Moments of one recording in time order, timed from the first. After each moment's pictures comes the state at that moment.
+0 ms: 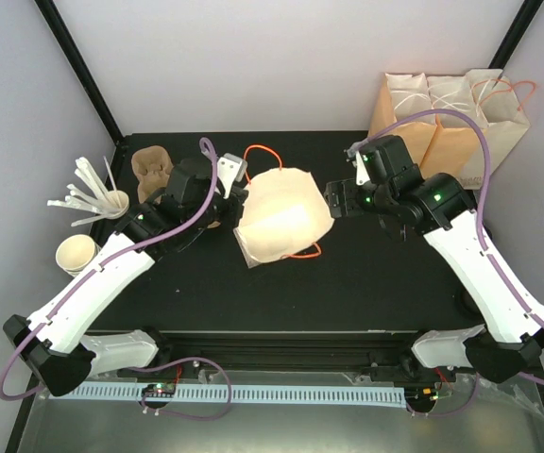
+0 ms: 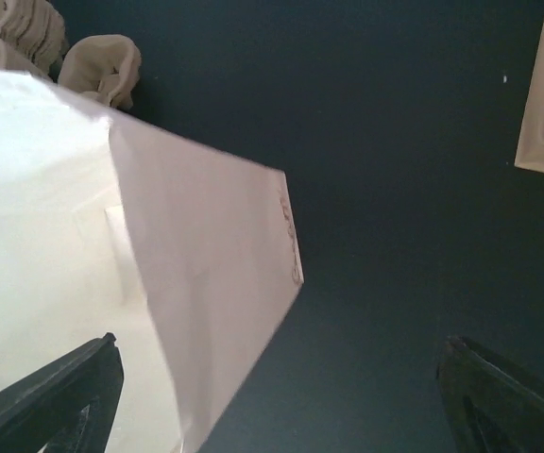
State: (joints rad) left arm -0.65 1.17 1.30 -0.67 -0.01 -0.20; right arm 0.62 1.32 1.66 -1.16 0.07 0.32
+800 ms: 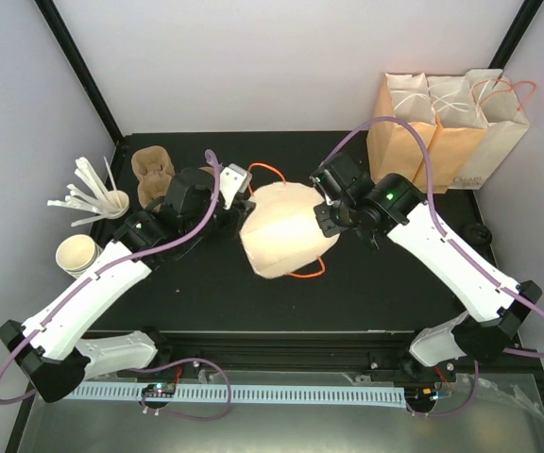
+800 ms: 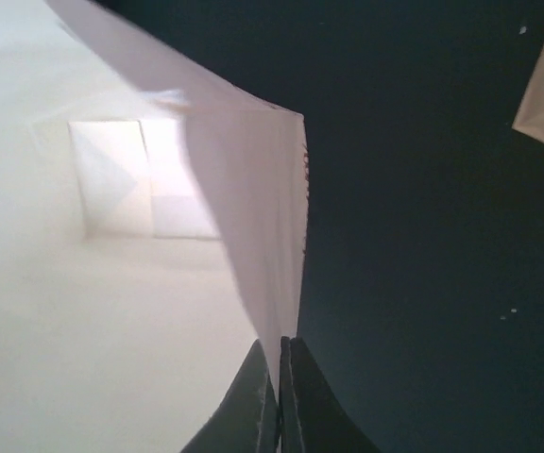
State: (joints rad) left arm -0.69 1.12 1.25 -0.67 -0.02 -0.11; right arm 0.80 1.44 1.67 -1.27 0.23 0.29
